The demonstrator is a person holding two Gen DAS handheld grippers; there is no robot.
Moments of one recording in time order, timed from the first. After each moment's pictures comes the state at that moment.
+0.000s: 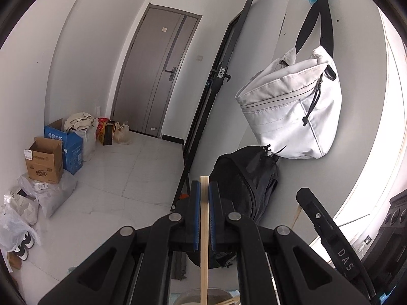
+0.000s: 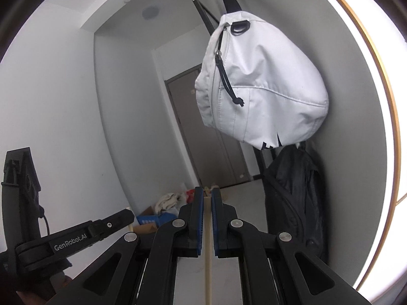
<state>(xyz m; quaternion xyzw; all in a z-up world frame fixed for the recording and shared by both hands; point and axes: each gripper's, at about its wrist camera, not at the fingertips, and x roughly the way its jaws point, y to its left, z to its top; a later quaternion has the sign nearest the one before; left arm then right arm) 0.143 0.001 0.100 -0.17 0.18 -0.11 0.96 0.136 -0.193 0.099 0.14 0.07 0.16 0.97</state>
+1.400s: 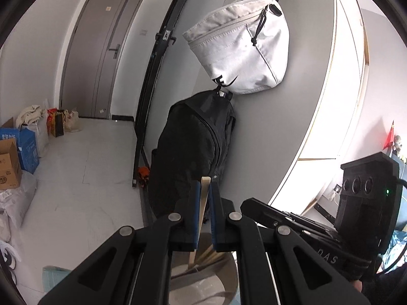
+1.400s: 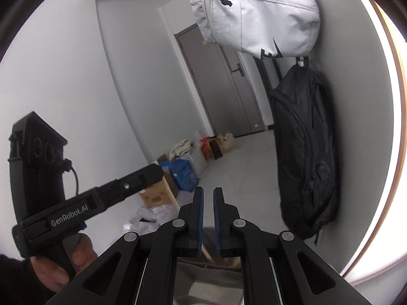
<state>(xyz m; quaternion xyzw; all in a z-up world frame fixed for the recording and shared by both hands) 0.129 -0.014 0.040 -0.11 0.23 -0.28 0.92 0.110 -0.205 0.013 0.15 0.21 0.26 0.93</state>
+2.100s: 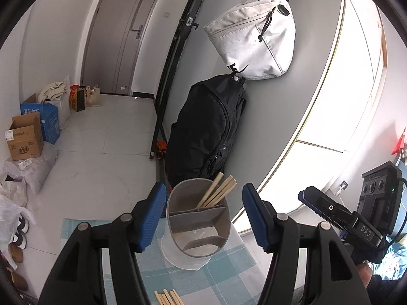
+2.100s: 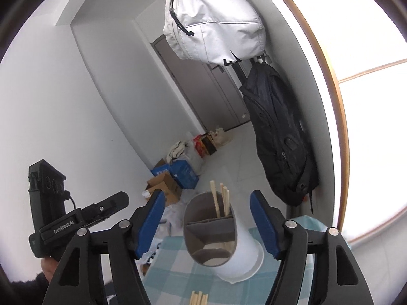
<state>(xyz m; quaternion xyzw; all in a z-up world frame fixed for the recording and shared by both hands) 0.061 -0.006 0.051 -0.11 0.29 -0.22 0.92 0.025 -0.256 0.025 0.21 0.23 0.20 0.93</state>
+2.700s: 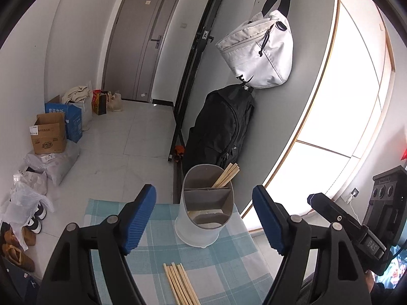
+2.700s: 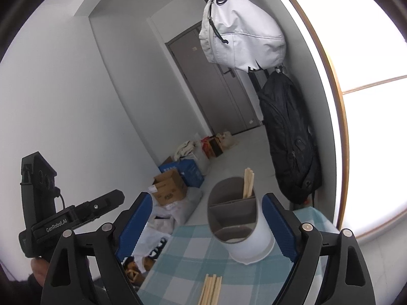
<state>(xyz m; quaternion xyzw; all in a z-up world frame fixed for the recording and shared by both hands) 0.006 0.009 0.060 -0.12 0.28 -0.17 0.94 -0.037 -0.223 0.038 0.17 0.21 0.23 0.94</state>
